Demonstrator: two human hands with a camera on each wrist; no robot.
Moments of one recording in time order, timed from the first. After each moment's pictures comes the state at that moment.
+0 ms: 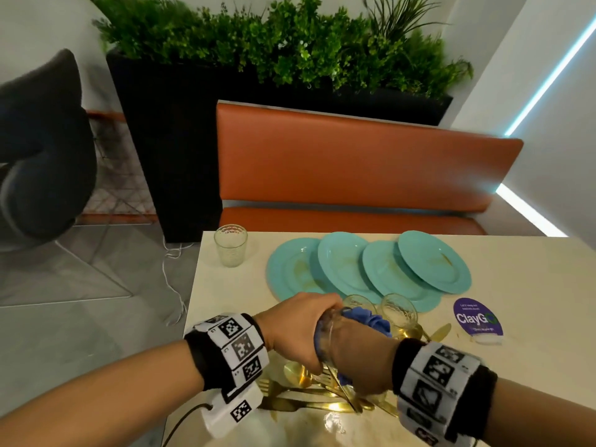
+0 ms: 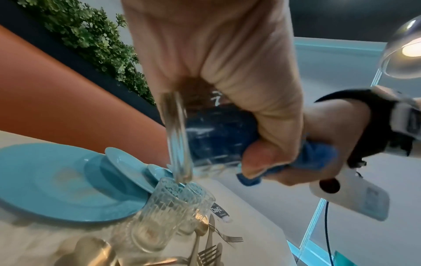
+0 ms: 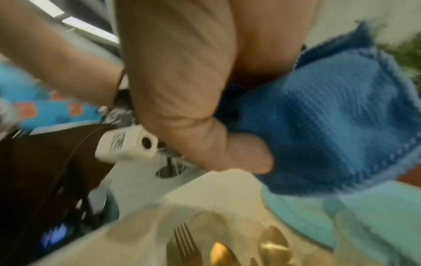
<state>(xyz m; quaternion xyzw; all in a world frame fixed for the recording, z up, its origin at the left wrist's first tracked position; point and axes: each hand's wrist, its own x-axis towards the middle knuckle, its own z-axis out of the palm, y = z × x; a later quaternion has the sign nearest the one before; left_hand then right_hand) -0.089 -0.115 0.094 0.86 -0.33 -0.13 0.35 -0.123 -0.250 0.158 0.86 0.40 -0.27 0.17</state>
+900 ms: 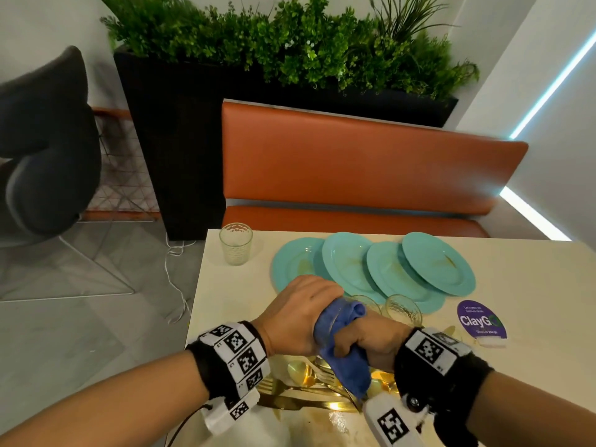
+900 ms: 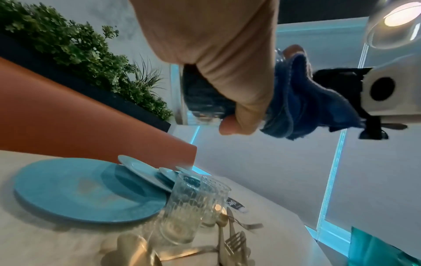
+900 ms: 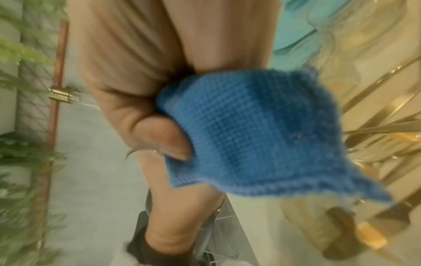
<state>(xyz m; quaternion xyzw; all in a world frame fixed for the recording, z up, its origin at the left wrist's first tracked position) -0.087 -0.105 0.075 0.85 -0.38 0.12 0.34 -0.118 -0.243 0.166 0.78 -0.03 -0.38 -0.50</state>
